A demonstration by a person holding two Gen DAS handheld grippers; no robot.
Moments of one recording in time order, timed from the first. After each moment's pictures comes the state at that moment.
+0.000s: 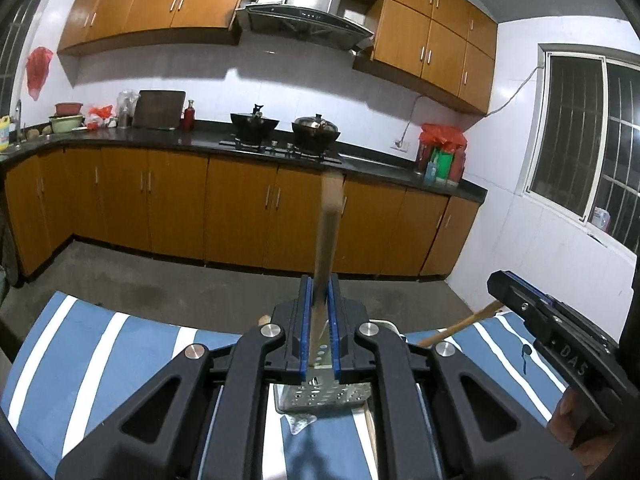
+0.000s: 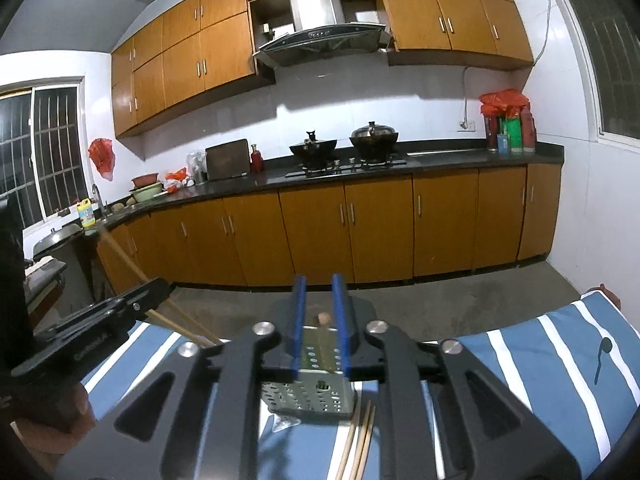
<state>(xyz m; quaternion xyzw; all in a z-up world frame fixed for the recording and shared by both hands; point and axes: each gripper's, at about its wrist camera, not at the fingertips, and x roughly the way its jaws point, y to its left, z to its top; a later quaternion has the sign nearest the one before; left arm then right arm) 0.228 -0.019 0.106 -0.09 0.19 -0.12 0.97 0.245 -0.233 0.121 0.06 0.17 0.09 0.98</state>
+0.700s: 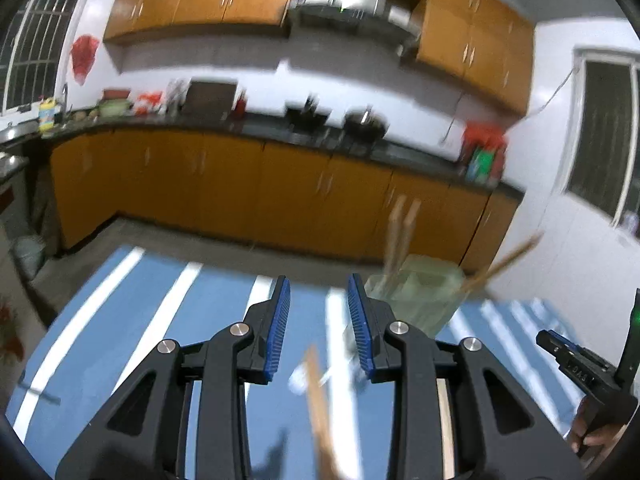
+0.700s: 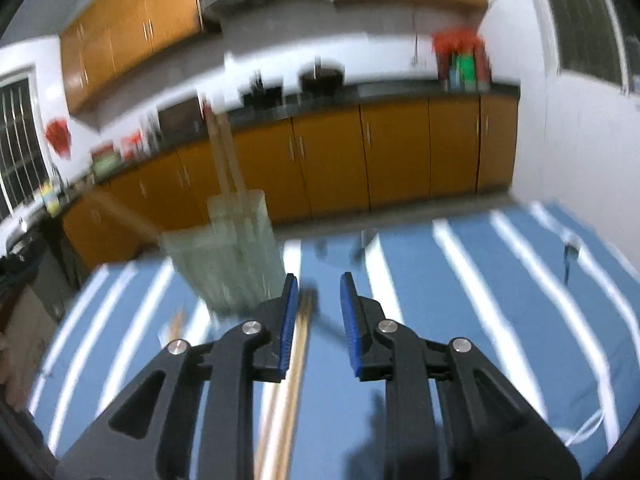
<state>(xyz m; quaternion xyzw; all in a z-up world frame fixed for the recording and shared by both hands) 0.170 0.037 0.055 -0.09 0.23 -0.03 0.97 0.196 -0.283 0.014 0.08 0.30 0.02 0.95</state>
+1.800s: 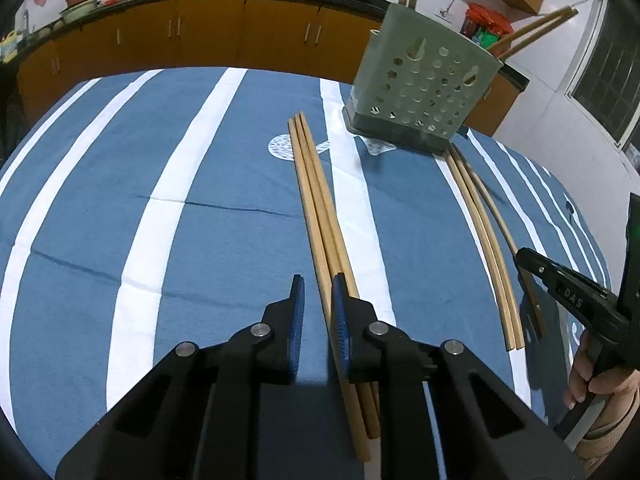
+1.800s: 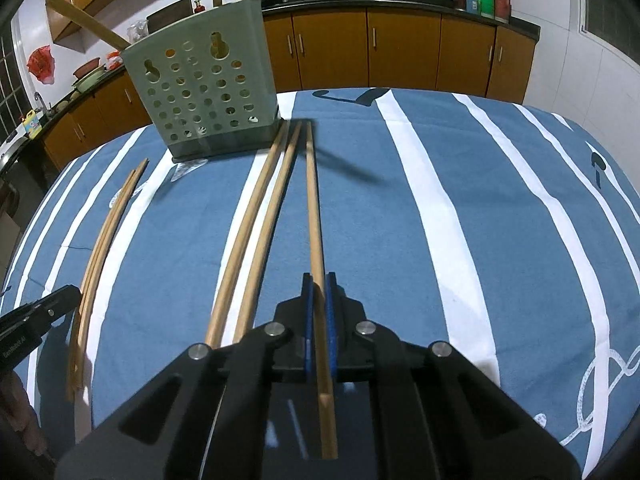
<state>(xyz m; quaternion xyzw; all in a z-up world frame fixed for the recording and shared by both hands) 0.152 0.005 -0.089 -0.08 0.44 -0.09 0.89 0.194 -0.254 -0.095 0.05 0.43 0.02 0.90</state>
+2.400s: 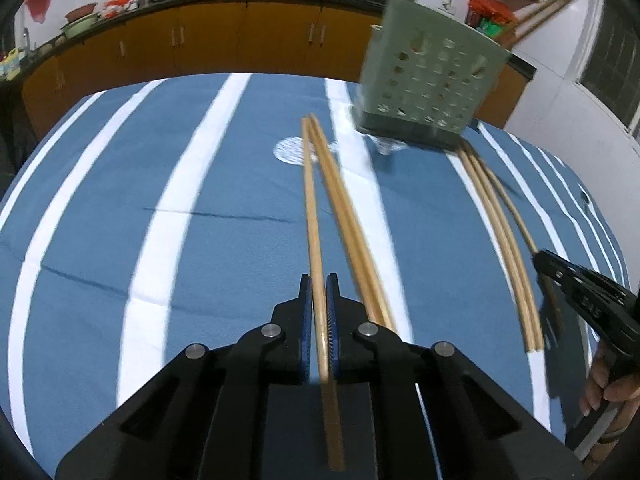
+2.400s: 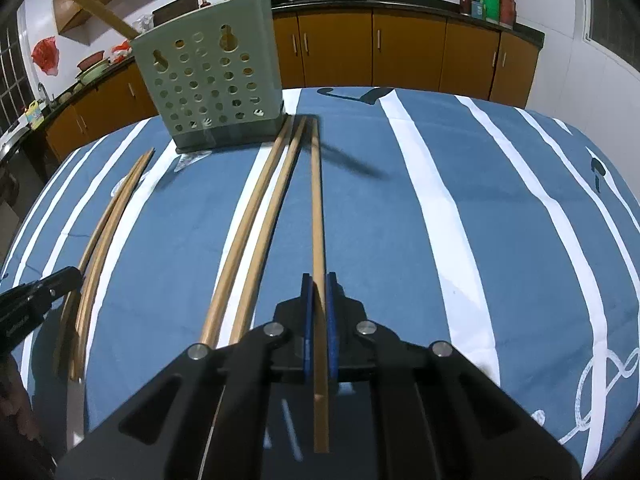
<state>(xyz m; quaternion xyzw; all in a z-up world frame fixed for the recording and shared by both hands) 0.164 0.005 -0.089 -0.05 0.44 -0.06 0.89 0.188 -0.252 -0.097 0.03 0.43 0.02 0.90</state>
